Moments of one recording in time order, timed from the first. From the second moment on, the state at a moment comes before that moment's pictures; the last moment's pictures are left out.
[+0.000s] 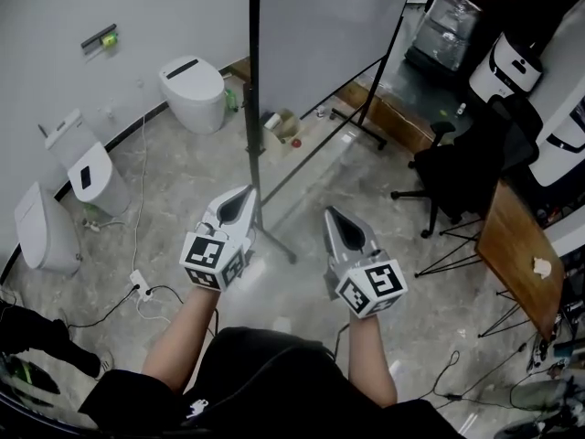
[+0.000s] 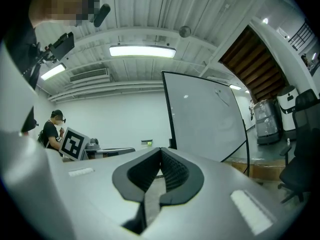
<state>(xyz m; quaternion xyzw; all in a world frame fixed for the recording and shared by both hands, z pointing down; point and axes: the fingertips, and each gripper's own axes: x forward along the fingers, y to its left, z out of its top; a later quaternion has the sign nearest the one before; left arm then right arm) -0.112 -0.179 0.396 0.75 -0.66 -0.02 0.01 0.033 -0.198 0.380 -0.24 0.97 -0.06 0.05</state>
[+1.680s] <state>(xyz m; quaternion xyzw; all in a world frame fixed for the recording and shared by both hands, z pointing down) -0.236 -0.322 0.424 0.76 -0.65 0.03 0.01 -0.037 -0.276 0.381 -0.32 0.94 -0.07 0.05</state>
